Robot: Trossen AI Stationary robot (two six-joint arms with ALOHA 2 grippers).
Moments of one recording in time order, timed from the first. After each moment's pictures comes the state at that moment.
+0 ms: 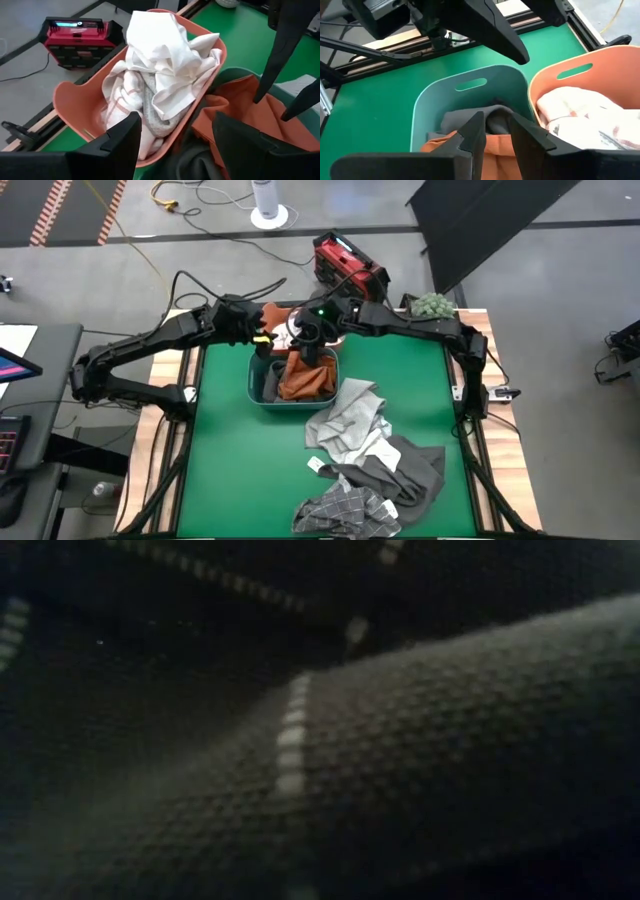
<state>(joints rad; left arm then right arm) 0.46 1.16 1.12 -0.59 -0.15 -0.19 -0.29 1.95 1.83 -0.49 -0.26 0.08</state>
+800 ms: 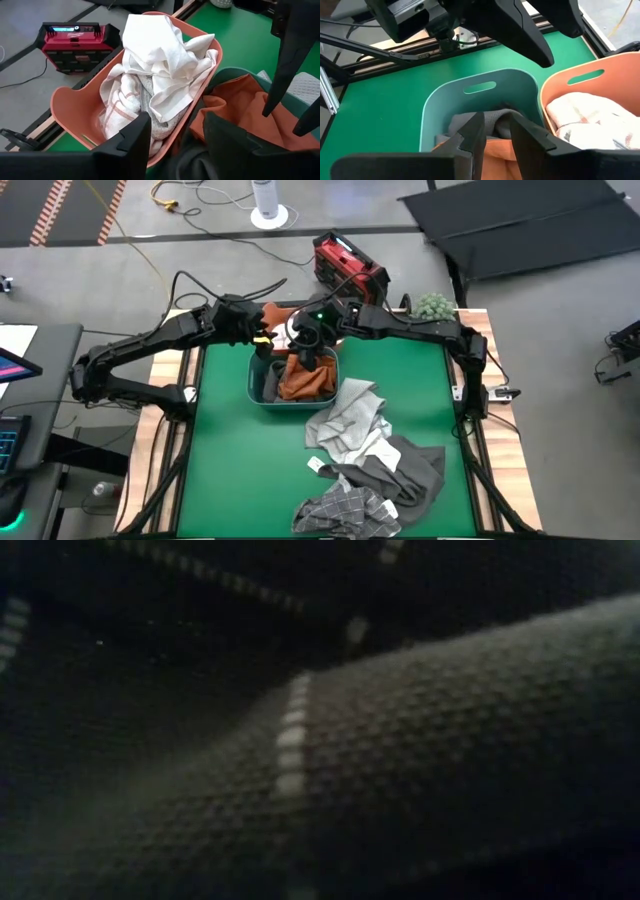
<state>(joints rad) 0.46 1.16 1.12 -0.58 -0.14 -0.16 -0.26 1.95 1.83 -0.47 -0.26 0.08</state>
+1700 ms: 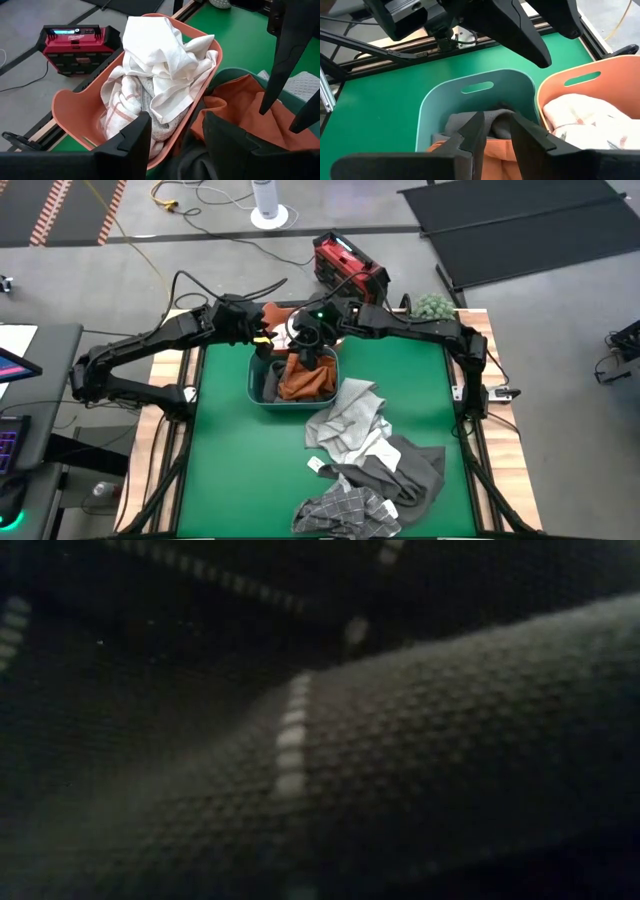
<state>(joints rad) 0.46 1.16 1.12 -0.58 -0.14 -0.14 -0.27 1.95 1.83 -0.47 -0.26 0.05</state>
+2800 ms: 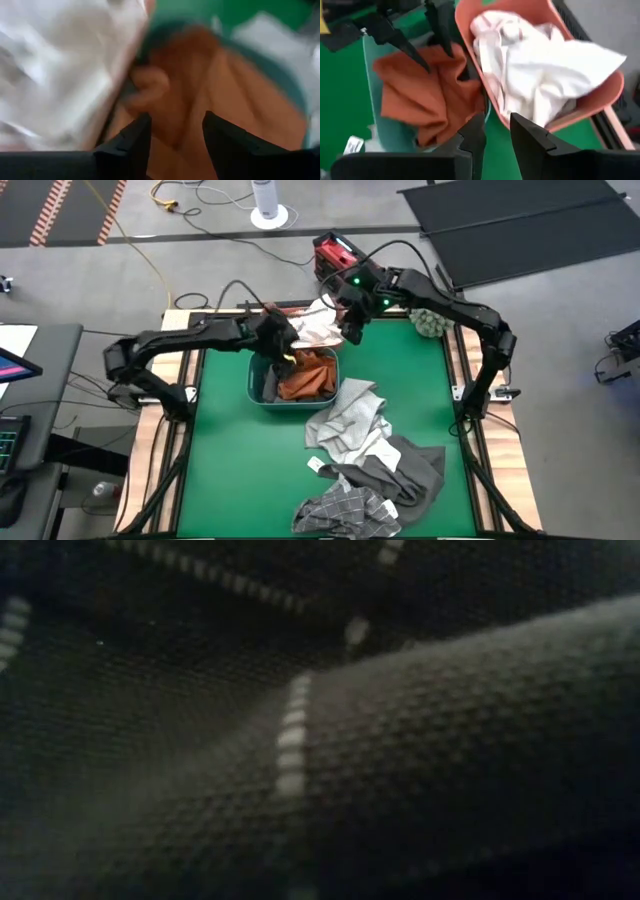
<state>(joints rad) 0.41 1.49 1.11 -0.43 0.18 -0.12 -0.46 1.76 1.85 -1.02 -0.20 -0.06</state>
